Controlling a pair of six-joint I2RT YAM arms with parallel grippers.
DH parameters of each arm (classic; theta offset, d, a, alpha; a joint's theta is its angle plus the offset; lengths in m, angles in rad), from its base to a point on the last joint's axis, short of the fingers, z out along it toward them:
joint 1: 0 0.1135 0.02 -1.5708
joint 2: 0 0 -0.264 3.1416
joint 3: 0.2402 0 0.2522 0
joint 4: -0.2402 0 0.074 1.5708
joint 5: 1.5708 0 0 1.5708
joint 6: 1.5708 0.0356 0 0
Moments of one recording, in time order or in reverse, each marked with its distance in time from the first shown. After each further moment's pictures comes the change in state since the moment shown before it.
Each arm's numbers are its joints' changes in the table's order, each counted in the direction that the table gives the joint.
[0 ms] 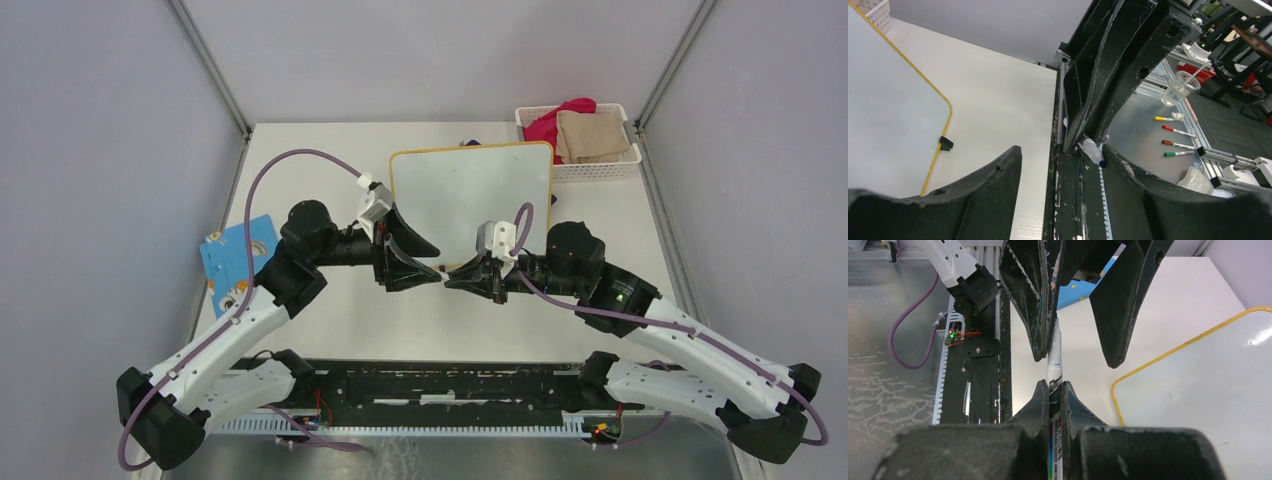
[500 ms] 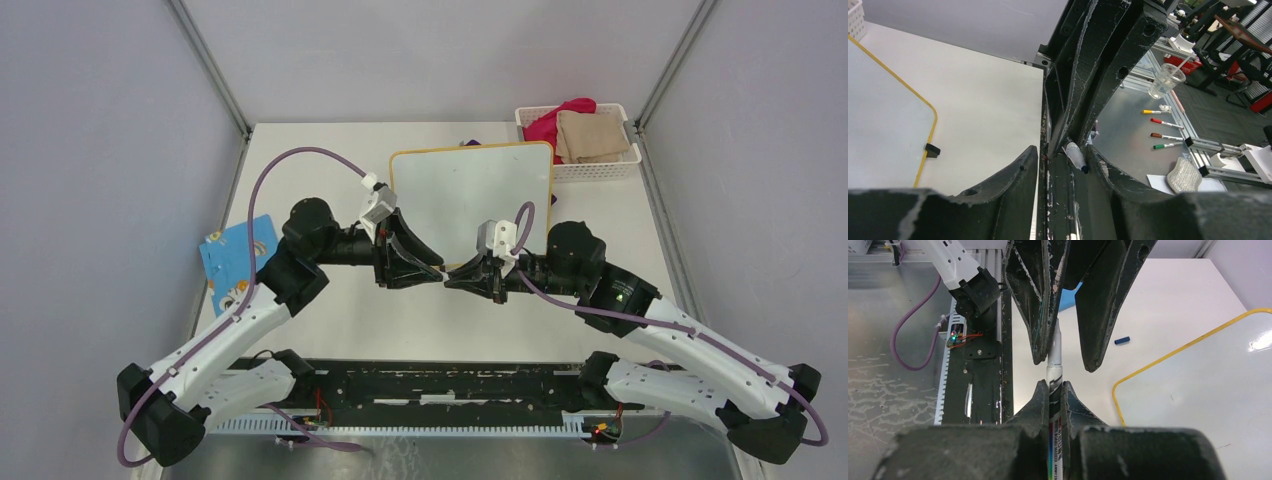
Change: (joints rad) left arm -0.016 0.019 0.027 0.001 0.056 0.000; right arm 0.000 -0.001 0.000 0.009 -0.010 0.009
